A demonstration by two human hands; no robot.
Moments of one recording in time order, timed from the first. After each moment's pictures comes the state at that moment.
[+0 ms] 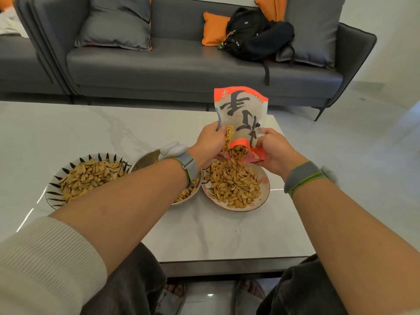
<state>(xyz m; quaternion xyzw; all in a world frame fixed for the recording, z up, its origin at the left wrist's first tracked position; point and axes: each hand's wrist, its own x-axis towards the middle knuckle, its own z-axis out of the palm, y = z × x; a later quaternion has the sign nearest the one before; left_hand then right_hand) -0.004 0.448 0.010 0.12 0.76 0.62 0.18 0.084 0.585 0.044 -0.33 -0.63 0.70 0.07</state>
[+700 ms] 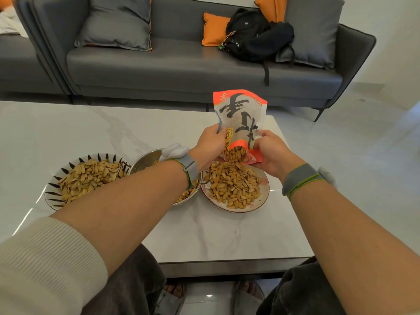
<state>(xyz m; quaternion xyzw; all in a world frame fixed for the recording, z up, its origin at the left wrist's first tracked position) -0.005 0.448 0.007 0.10 0.75 0.63 0.20 0.085 0.581 0.045 -0.33 -0.65 0.69 0.05</state>
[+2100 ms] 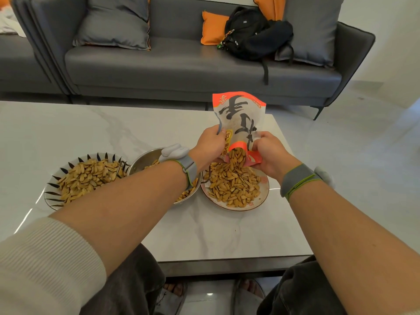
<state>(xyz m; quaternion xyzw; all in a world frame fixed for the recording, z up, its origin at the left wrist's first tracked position) -0.004 0.447 0.000 0.12 0.76 0.60 0.20 0.082 0.578 0.034 -0.34 -0.64 0.68 0.07</state>
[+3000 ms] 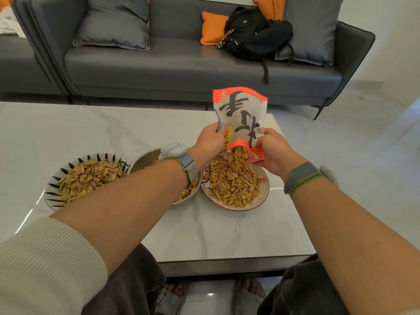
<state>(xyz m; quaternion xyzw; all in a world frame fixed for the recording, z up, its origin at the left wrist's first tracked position) -0.002 0.446 0.008 0.10 0.74 0.63 0.22 0.084 0.587 0.039 -0.33 -0.63 0.70 0.07</state>
